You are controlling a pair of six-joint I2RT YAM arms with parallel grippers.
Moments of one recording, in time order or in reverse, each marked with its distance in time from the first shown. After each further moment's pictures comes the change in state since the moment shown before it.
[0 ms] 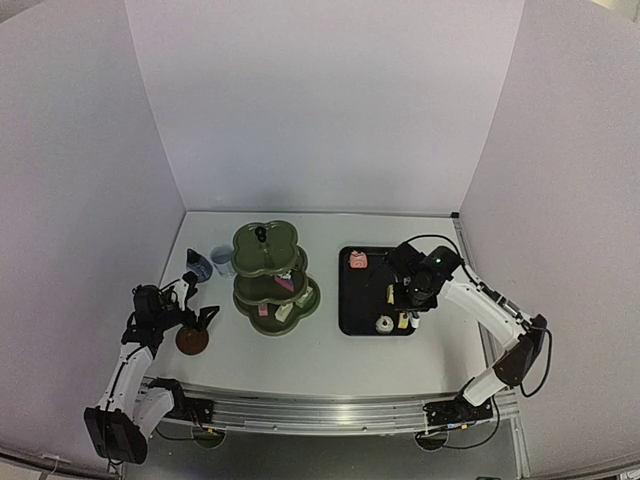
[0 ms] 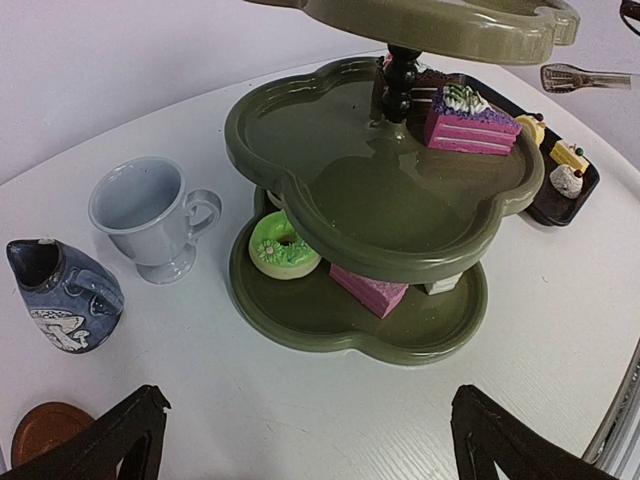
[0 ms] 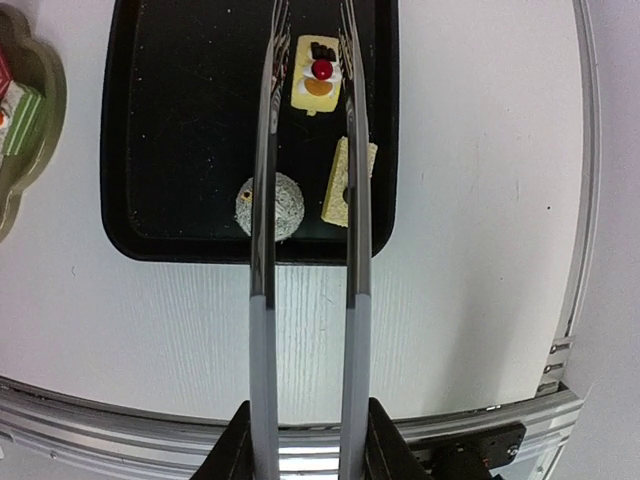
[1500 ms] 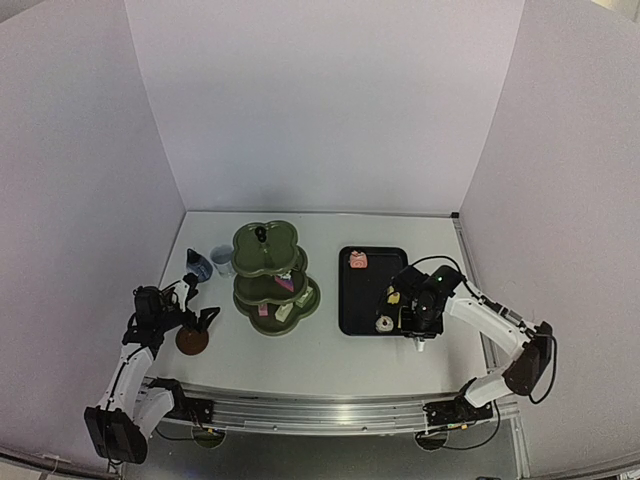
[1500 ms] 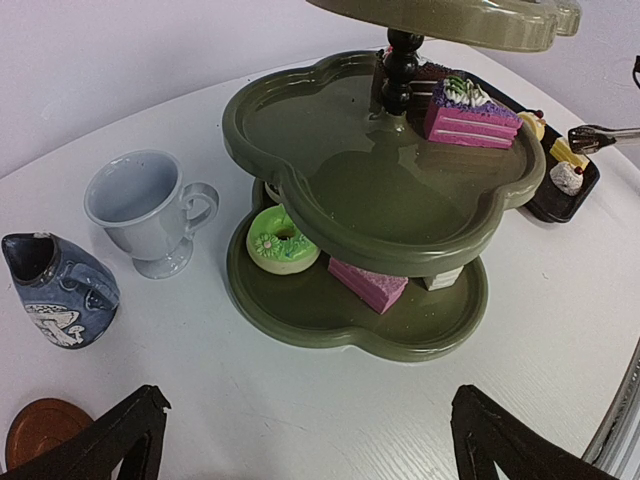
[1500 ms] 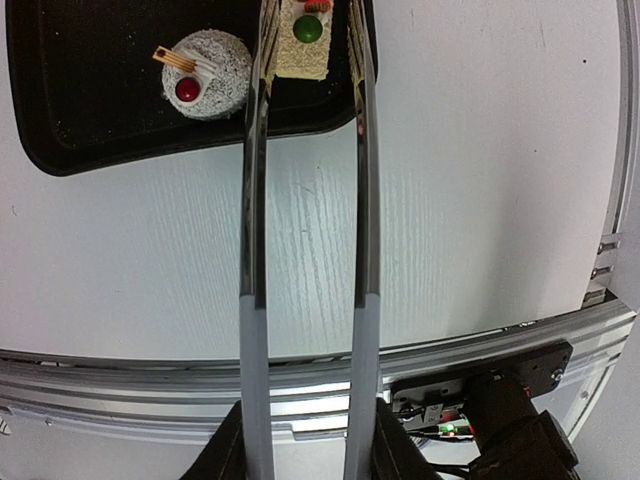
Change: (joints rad) left arm 0.000 0.000 -0.016 0.010 0.000 -0.001; right arm -0.002 -0.112 -0.272 0.002 -0.157 0.133
